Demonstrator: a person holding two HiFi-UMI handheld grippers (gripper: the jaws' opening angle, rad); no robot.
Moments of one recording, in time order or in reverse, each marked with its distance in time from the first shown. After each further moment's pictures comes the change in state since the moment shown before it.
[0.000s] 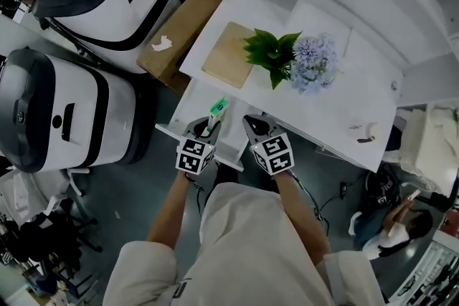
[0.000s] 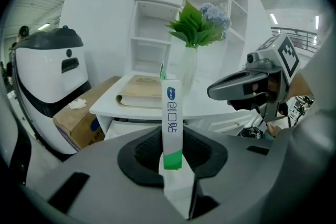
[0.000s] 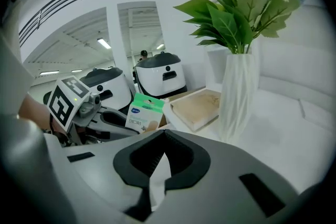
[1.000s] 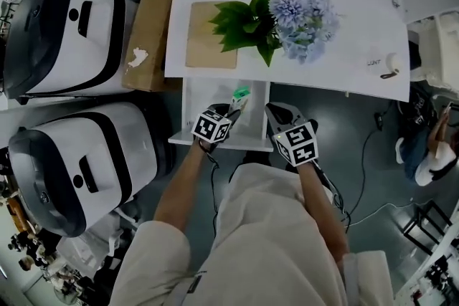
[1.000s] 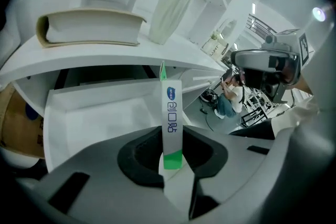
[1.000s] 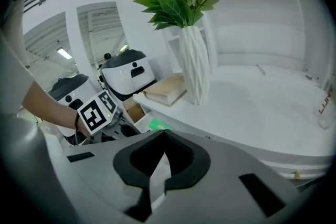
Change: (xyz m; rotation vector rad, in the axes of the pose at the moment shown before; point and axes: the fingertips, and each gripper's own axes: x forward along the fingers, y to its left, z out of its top) left arm 0.095 -0.017 -0.099 0.112 0.467 -0.506; right arm -0.013 -0.028 -0.074 0.308 0.018 -0.280
